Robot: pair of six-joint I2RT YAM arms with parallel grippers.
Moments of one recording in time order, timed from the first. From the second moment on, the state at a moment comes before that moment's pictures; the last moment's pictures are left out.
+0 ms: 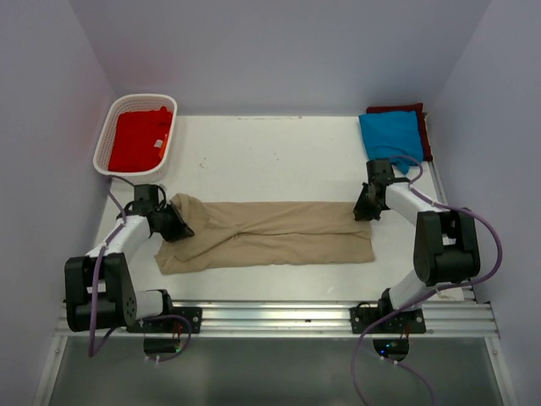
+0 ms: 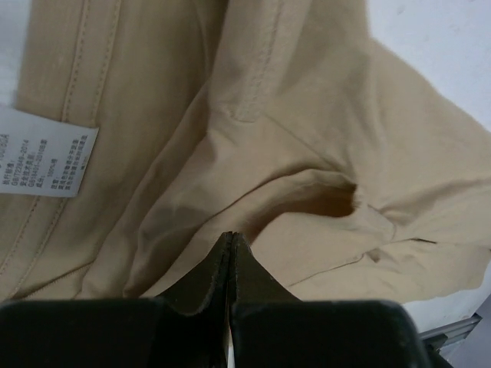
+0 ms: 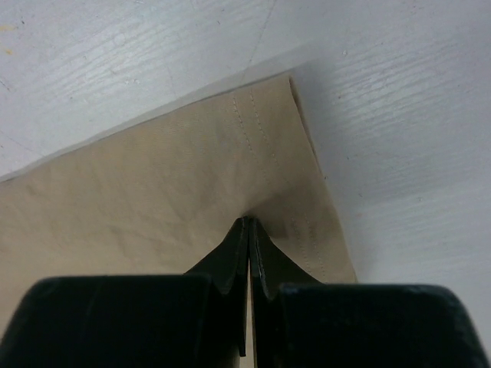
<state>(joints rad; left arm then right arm) 0.12 1.27 0.63 -0.44 0.32 -0.52 0.09 1.61 0.94 -0.52 0.04 0.54</state>
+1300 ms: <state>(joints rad) 0.03 2.13 1.42 -0.29 0.41 -0.64 0.45 1.48 0.76 -0.47 0.10 0.62</state>
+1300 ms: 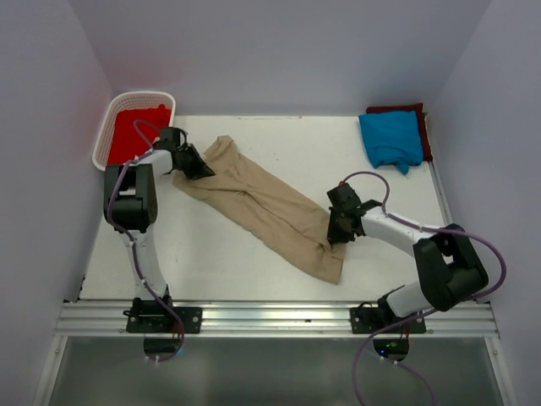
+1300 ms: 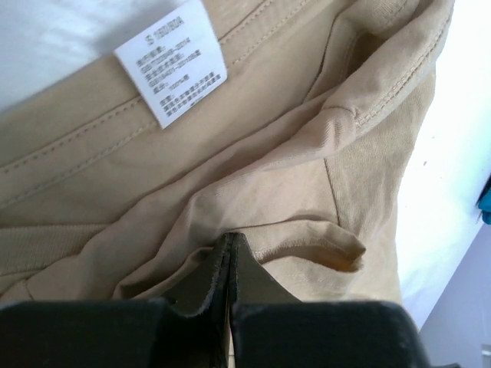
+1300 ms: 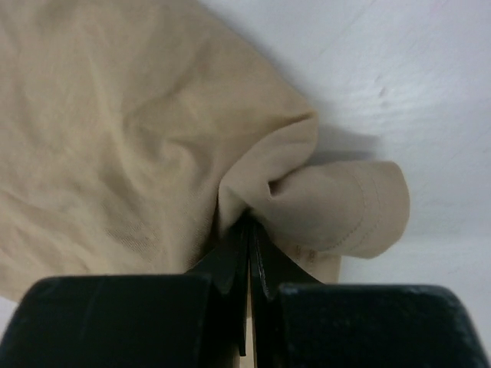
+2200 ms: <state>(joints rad) -0.15 2.56 1.90 -0.03 0.82 -0.76 0.93 1.35 0.63 -0.51 -0.05 0.90</state>
